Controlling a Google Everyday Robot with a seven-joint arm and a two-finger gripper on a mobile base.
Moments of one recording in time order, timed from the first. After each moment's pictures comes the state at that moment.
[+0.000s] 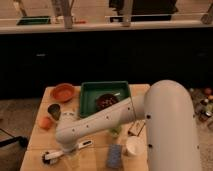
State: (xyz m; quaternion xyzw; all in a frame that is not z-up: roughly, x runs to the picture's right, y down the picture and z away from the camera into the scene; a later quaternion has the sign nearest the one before) arm -0.188 0.346 0.741 -0.38 -0.18 -0.22 0.88
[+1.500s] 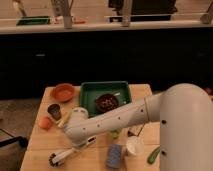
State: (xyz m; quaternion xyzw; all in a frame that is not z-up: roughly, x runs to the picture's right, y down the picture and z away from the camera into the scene) arm -0.149 0.308 0.751 -0.33 -0.17 -0.23 0.90
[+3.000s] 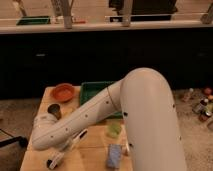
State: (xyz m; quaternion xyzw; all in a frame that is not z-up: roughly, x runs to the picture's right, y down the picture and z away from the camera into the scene) arm -0.169 0.293 0.730 -0.30 -0.01 -0.33 0.90
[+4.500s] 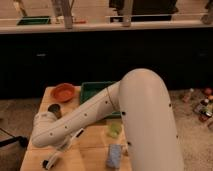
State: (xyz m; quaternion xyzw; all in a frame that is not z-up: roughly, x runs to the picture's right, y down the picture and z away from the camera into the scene) arm -0.187 0.295 0.735 -0.30 -0.05 -0.35 0.89
